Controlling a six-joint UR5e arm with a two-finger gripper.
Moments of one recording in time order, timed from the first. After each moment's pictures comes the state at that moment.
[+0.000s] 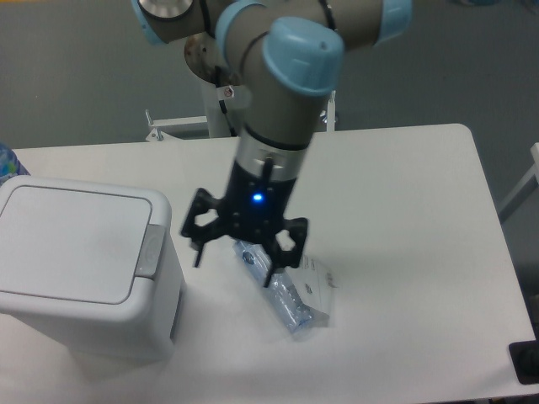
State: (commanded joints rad) arm 2.31 -1.87 -1.34 -1.14 1.12 0.39
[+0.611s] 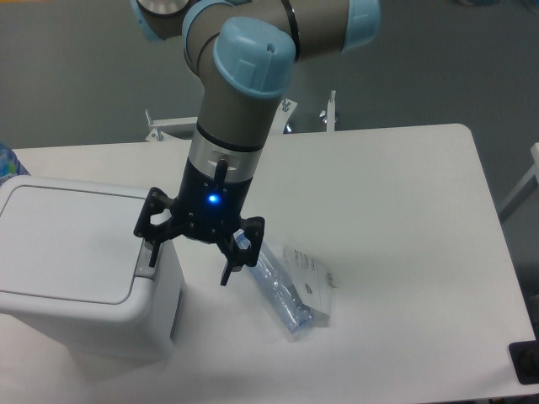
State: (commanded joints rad) arm 2.30 -1.84 -1.38 -1.13 1.14 0.37
